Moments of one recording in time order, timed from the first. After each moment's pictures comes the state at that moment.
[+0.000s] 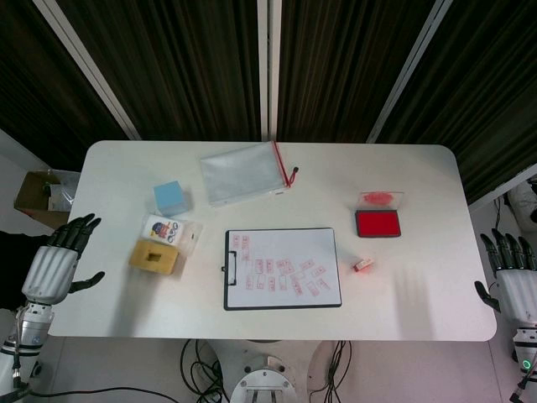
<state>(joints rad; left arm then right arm) -0.18 -1.21 -0.03 -1.48 1.59 1.48 -0.01 0.07 -1.21 0.04 -1.34 -1.51 1.51 -0.03</state>
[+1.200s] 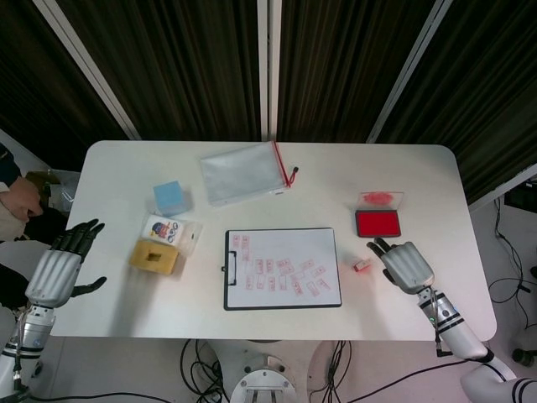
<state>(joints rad) -0.18 -1.21 -0.01 -1.48 1.59 1.46 -0.03 0.38 -1.41 0.02 -1.28 -1.66 1.16 -0.23</state>
